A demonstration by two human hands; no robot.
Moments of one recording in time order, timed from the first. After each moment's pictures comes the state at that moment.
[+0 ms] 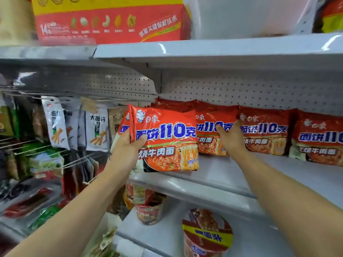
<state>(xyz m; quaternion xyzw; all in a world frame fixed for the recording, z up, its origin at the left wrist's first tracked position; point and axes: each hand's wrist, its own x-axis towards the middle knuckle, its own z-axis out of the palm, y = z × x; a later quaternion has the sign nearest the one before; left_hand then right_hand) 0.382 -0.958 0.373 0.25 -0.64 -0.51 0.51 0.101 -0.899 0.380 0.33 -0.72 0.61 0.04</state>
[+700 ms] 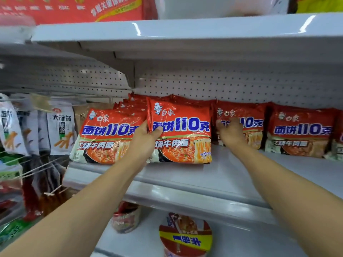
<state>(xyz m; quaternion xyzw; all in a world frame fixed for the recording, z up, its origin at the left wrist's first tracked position) 0.274 -0.955 0.383 0.22 -0.68 -0.55 0.43 0.043 -0.867 0.382 0.28 -0.79 0.55 0.06</state>
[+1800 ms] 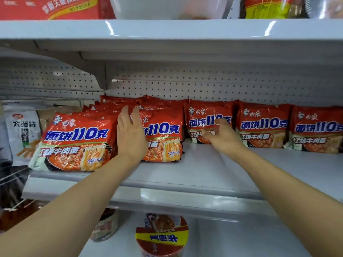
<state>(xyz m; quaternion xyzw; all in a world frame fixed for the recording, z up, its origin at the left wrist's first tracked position) 0.219 -0.956 0.373 0.31 -0.83 -0.04 0.45 0.046 -0.790 0.384 0.34 -0.82 0.46 0.05</state>
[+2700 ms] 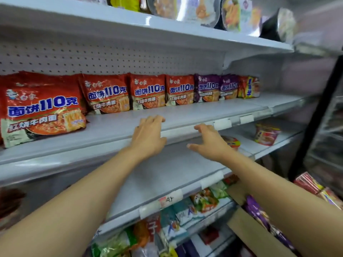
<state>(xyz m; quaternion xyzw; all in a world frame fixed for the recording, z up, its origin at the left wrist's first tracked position) 0.221 -0.707 0.349 -0.05 -0.96 -0.18 0.20 0.190 -0.516 0.333 0.16 -0.94 0.29 0.09</state>
